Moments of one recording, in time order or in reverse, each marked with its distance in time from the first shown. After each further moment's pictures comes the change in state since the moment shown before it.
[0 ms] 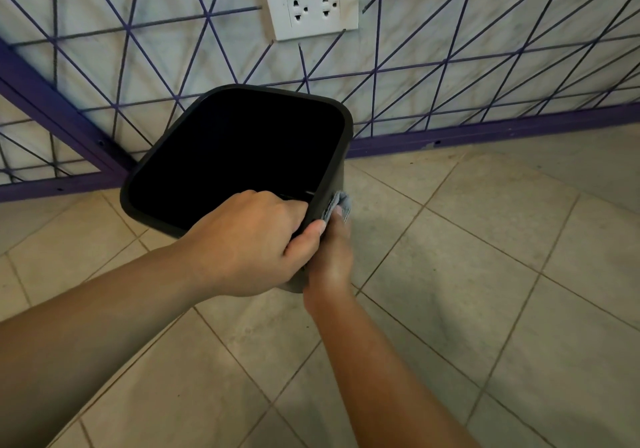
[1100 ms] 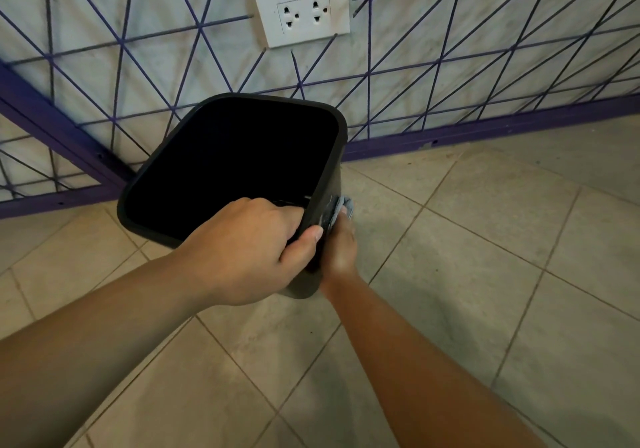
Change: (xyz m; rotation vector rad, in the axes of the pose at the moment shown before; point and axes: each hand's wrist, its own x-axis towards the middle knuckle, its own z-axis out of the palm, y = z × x) left_hand 0.000 0.000 -0.001 -0.024 0.009 0.006; right_hand 0.036 0.014 -0.011 -0.041 -0.040 -0.016
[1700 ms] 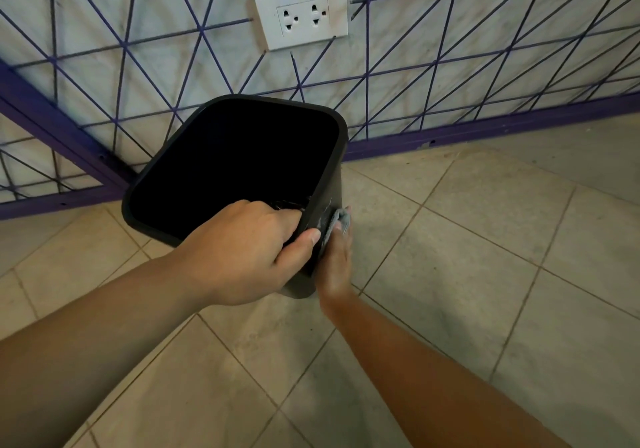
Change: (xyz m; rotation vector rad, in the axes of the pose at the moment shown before) left_hand -0.006 -0.001 -0.002 0.016 -0.042 0.009; right_hand -0.028 0.006 -0.011 -0.140 -0.070 -0.179
